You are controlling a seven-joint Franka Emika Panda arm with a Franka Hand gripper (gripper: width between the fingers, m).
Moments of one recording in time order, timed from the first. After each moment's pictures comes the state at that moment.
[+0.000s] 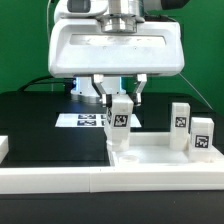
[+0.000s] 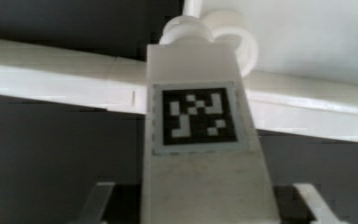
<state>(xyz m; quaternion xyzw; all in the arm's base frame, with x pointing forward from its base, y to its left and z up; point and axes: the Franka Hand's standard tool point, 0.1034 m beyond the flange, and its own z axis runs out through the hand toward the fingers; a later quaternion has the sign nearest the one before) 0.627 -0.009 0.116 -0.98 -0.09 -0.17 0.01</state>
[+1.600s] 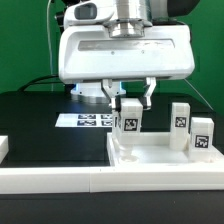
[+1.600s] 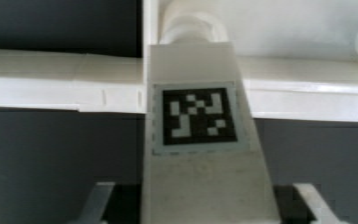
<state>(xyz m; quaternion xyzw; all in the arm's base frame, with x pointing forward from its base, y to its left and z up) 0.629 0.005 0.110 -0.98 -0.04 -0.20 0.02</state>
